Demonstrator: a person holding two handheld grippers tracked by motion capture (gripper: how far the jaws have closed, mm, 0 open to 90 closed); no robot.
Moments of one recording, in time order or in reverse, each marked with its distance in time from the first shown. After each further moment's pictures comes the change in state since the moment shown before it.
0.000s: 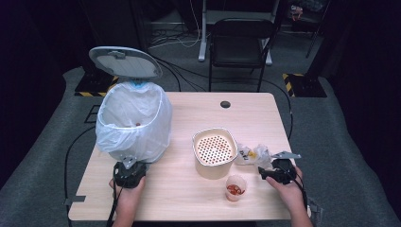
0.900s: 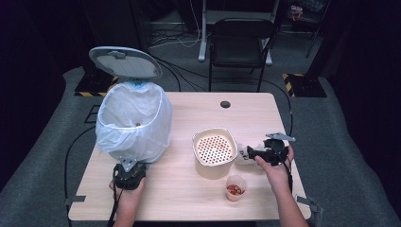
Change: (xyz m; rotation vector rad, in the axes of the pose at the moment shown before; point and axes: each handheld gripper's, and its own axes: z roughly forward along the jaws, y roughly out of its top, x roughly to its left) left arm 0.000 -0.005 0.000 -0.026 -0.003 0.000; right arm 0.023 0.065 0.004 -0.144 -0.039 0.133
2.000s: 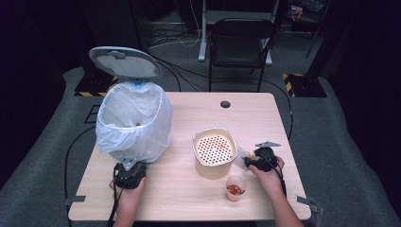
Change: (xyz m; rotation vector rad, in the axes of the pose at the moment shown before) left arm -0.001 0.002 0.000 0.014 0.003 -0.003; right arm 0.002 -0.038 0.043 0.167 -0.005 -0.088
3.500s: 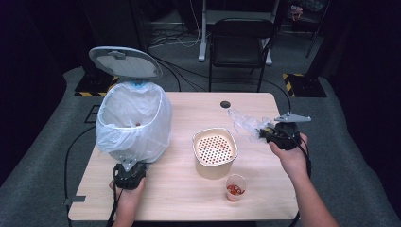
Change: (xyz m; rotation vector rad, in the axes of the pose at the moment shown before) left arm 0.000 -0.001 0.000 -0.009 0.002 0.003; right arm -0.014 0.090 -0.127 -0.211 0.120 -0.132
